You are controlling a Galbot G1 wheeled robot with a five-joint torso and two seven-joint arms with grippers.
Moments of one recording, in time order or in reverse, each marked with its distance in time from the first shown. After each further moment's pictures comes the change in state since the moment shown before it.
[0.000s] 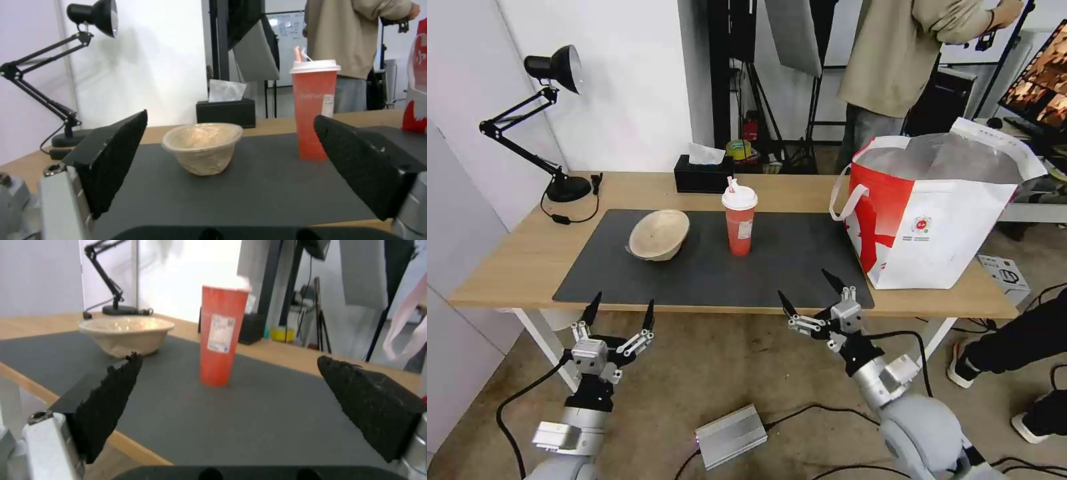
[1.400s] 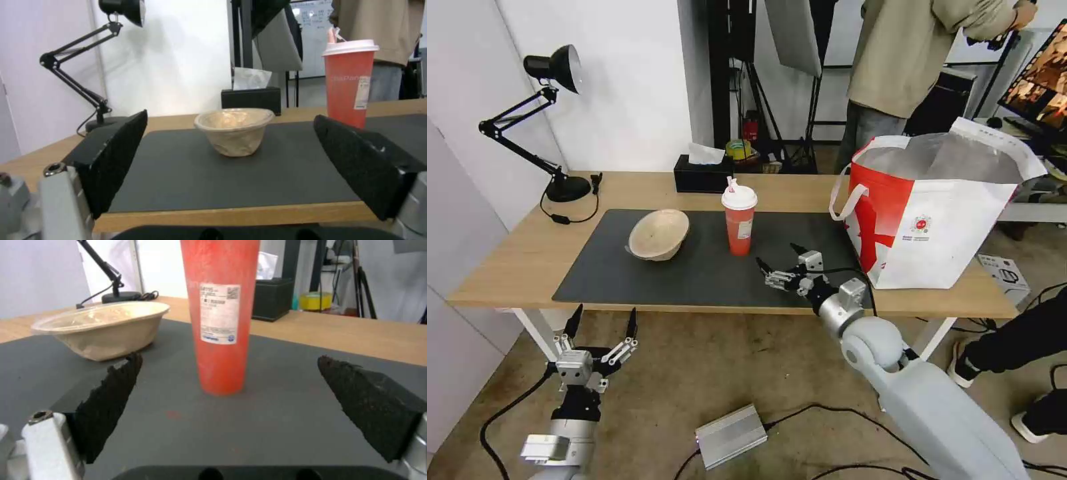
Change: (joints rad) left arm 0.017 -0.042 -0.068 0.033 0.009 -0.028 0.002; right arm 0.502 0.019 -0.271 -0.379 0.273 -0.100 0.005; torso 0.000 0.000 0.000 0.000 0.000
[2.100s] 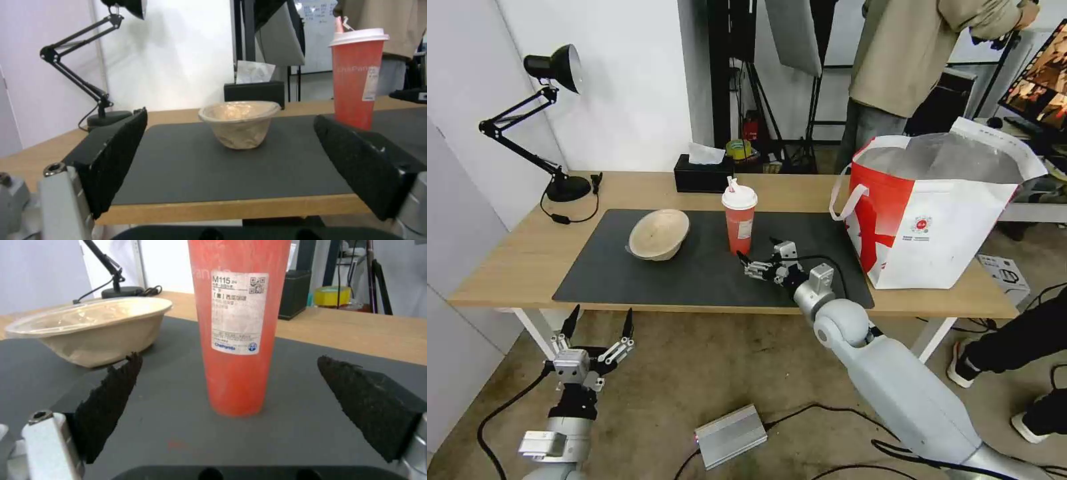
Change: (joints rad) left arm -0.021 0.014 -0.008 0.032 -0.007 0.009 0.000; right arm 0.143 0.087 -0.082 -0.166 -0.003 0.001 -0.008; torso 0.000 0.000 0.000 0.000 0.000
